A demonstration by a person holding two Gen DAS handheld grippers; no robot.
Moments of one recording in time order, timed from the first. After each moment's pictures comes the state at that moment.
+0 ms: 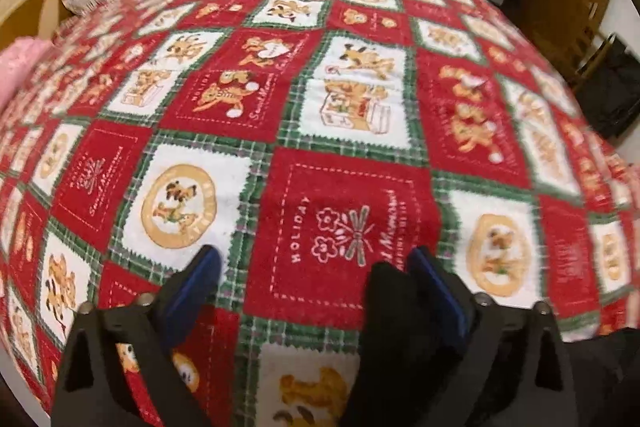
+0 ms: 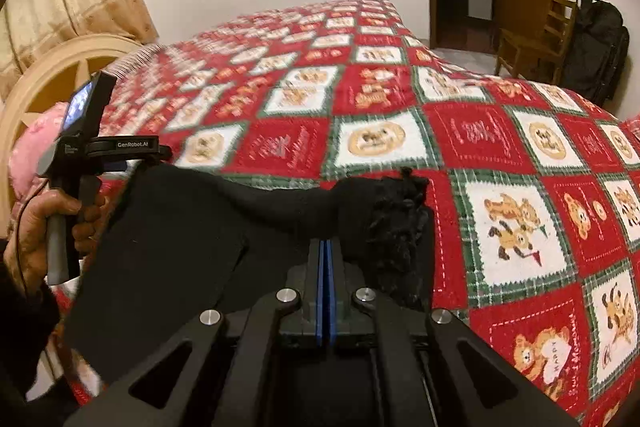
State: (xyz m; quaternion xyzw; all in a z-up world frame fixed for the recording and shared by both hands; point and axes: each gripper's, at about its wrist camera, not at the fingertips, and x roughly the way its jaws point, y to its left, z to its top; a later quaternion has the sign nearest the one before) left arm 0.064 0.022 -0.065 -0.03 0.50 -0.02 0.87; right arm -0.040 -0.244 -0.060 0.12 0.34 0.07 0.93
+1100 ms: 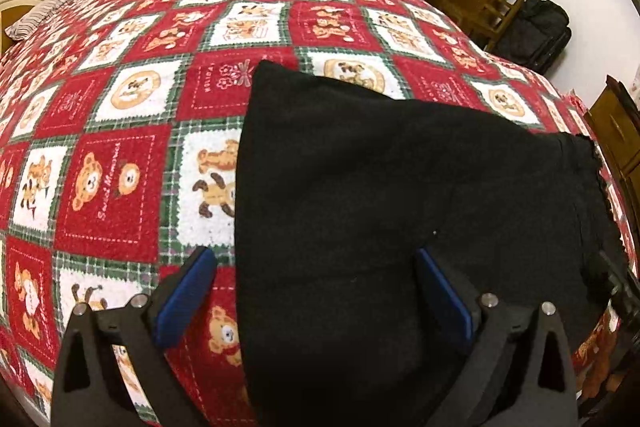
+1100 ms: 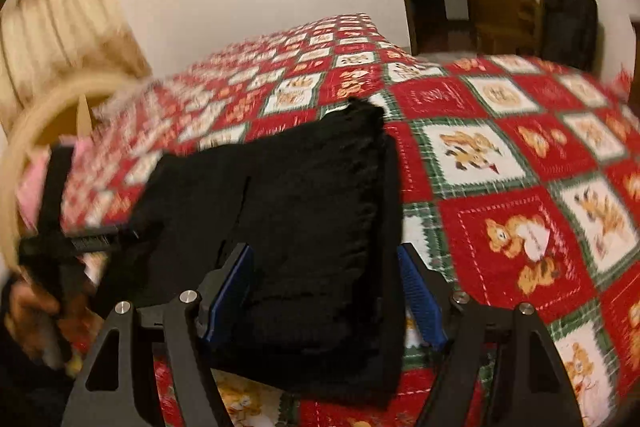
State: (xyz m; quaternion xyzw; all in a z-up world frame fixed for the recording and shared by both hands) left arm -0.058 0.011 -0.078 0.01 0.49 -0.16 0.86; right arm -0.108 -0.241 -0.081 0.14 0.32 0.03 0.94
